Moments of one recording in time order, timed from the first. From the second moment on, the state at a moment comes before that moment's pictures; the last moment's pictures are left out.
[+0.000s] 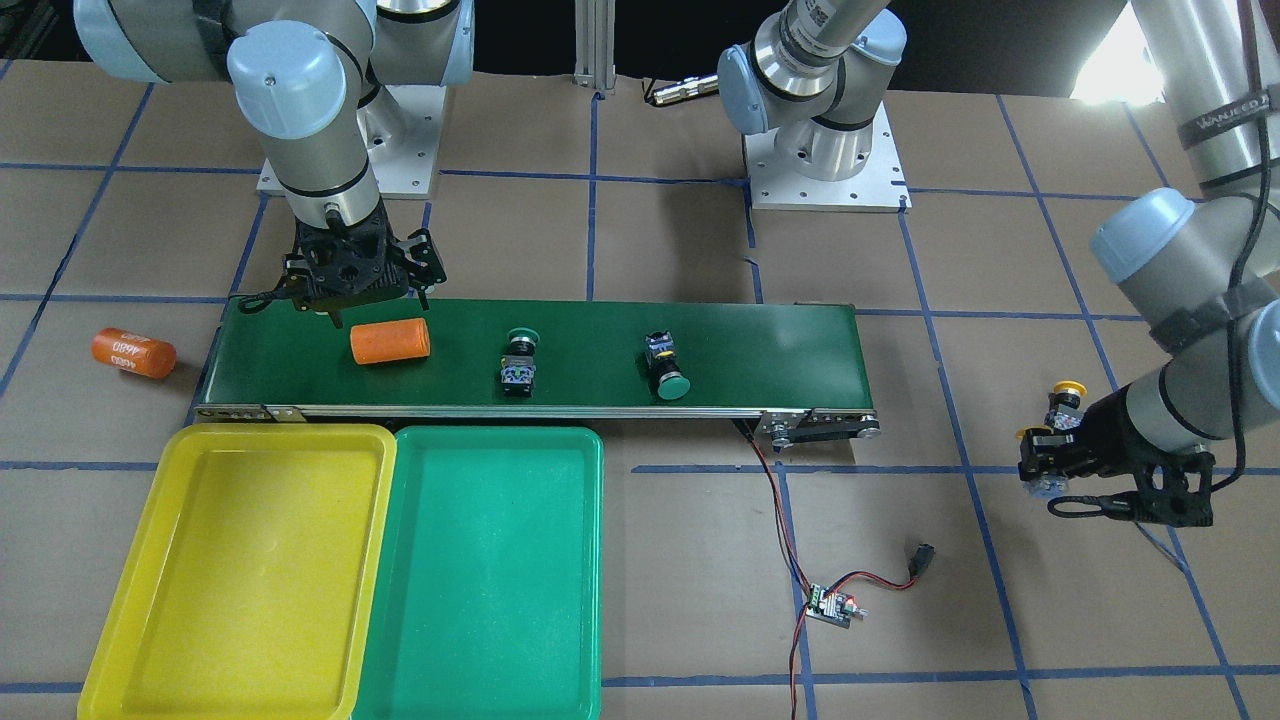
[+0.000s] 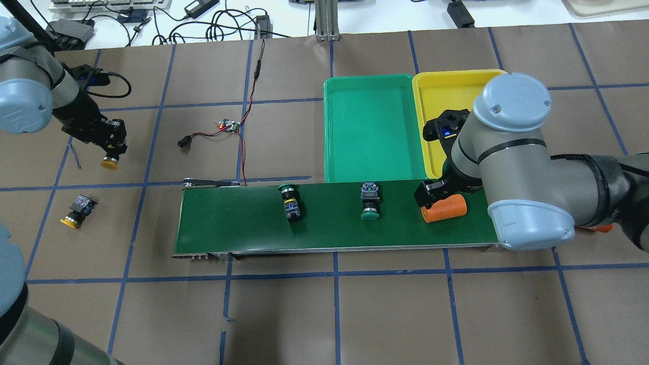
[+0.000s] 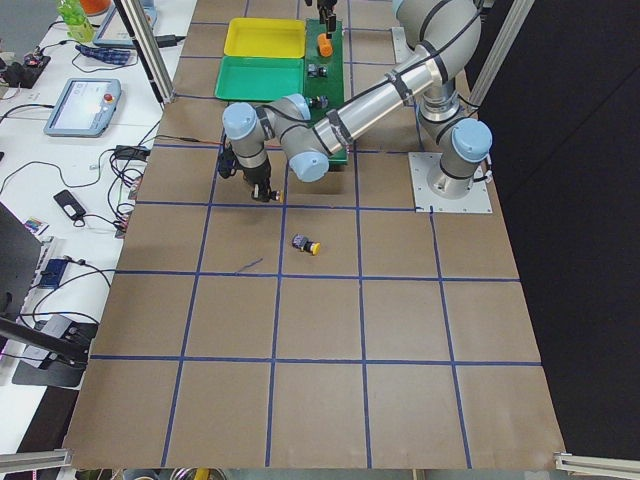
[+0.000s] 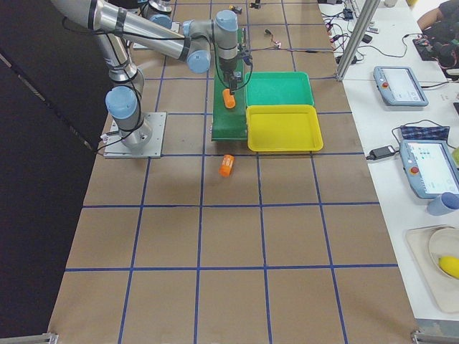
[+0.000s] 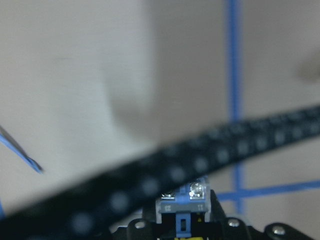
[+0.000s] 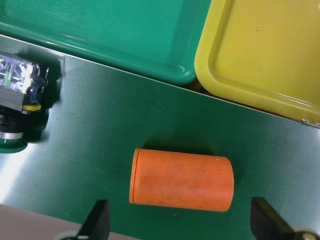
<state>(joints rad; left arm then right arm) -1.18 -1.95 -1.63 -1.23 1.55 0.46 1.62 -1.62 2.10 -2.09 -1.59 -0.25</state>
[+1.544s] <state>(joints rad) -1.64 -1.75 -1.92 -1.19 1.51 -0.17 1.62 -1.59 2.11 -2.13 -1.59 -0.25</state>
